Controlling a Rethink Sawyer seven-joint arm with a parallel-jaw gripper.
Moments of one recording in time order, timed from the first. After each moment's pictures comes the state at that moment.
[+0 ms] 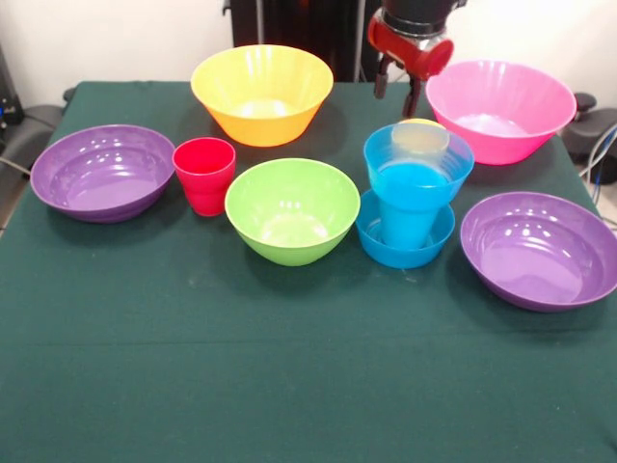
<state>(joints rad) 0.02 -0.62 -0.15 2.07 0.25 0.18 2.37</state>
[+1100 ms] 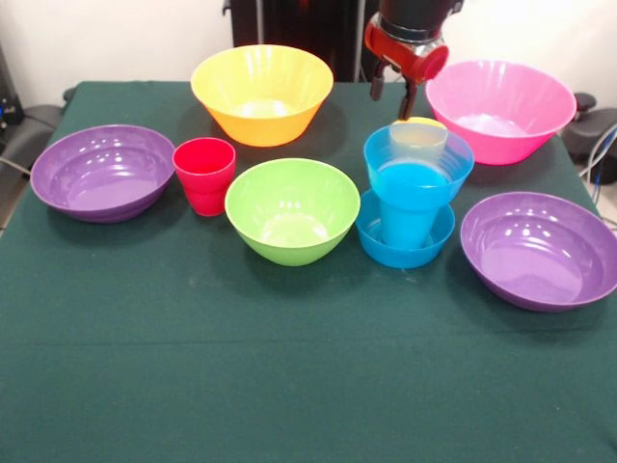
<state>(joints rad) 0.03 -0.60 -0.15 2.07 0.24 0.17 2.37</state>
